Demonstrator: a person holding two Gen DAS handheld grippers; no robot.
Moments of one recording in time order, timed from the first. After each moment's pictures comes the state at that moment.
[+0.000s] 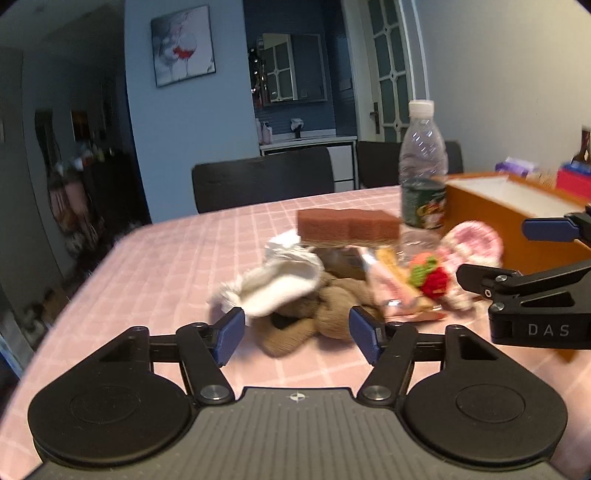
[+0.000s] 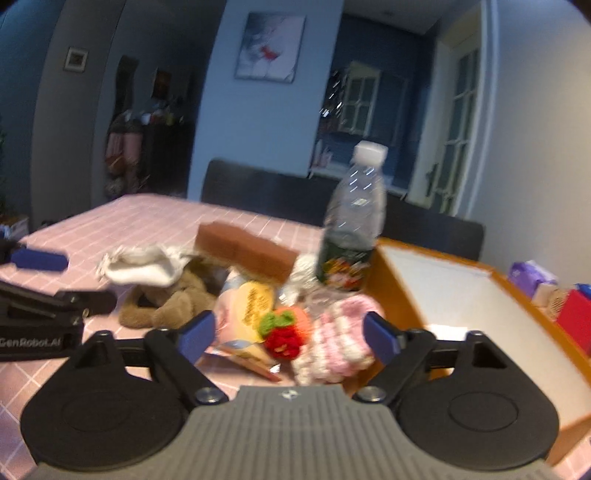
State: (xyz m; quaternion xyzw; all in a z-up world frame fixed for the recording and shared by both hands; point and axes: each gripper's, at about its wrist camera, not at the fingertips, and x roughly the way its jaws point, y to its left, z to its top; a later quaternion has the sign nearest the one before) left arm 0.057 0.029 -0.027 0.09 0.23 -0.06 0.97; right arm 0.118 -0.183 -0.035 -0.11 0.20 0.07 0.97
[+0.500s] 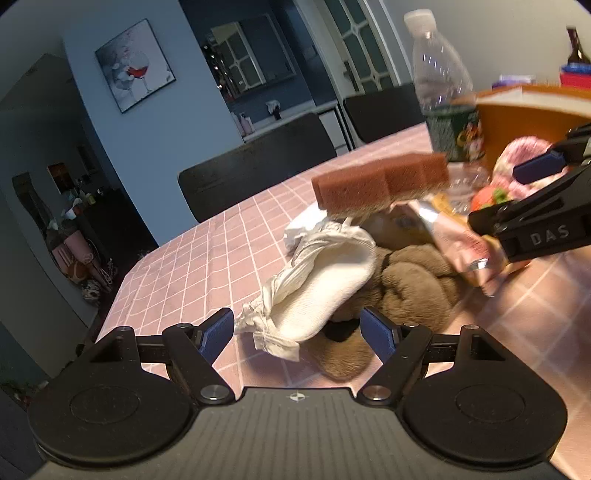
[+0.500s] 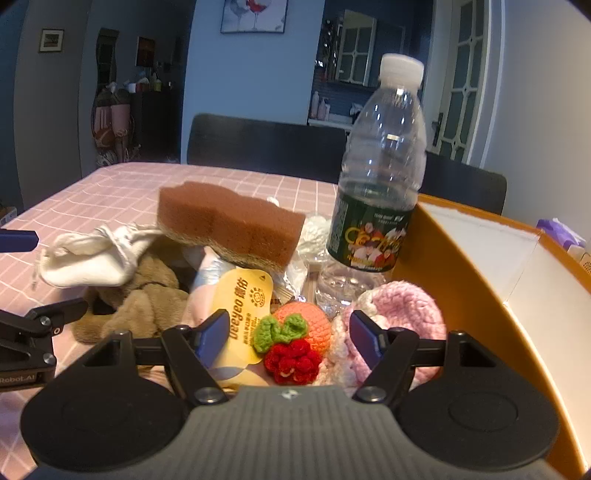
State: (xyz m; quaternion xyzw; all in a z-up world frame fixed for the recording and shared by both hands) left arm 0.131 0.033 -0.060 0.23 0.24 -0.06 0.94; right arm 0.208 -0.176 -0.068 -0.08 0.27 0.05 0.96
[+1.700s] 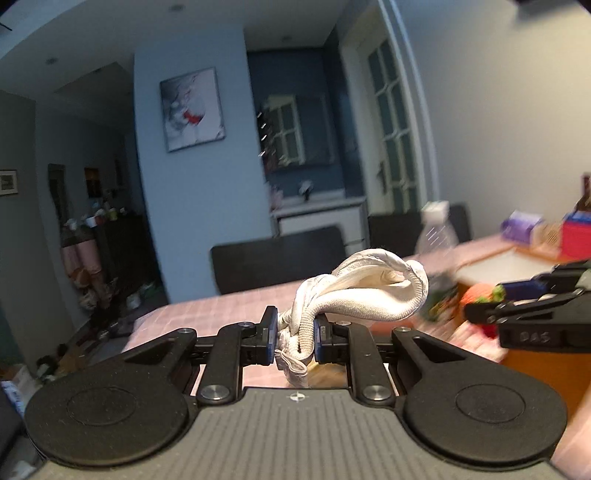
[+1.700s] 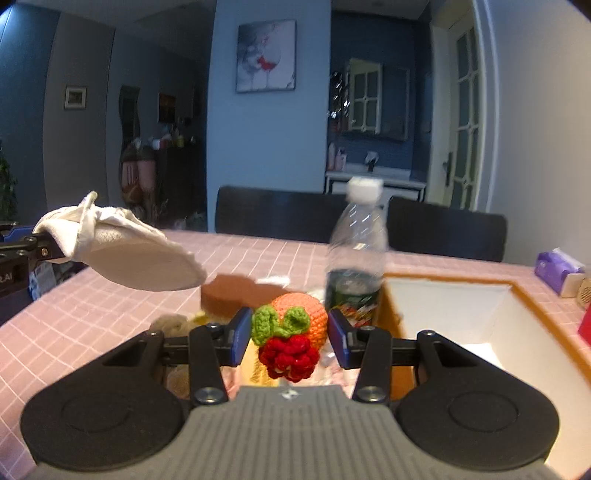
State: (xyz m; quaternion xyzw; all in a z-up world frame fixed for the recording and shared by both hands) left arm 0.054 0.035 0.059 0.08 0.12 -0.07 0.99; right arm 0.128 -0.209 0.021 -0.04 0.19 0.10 0.98
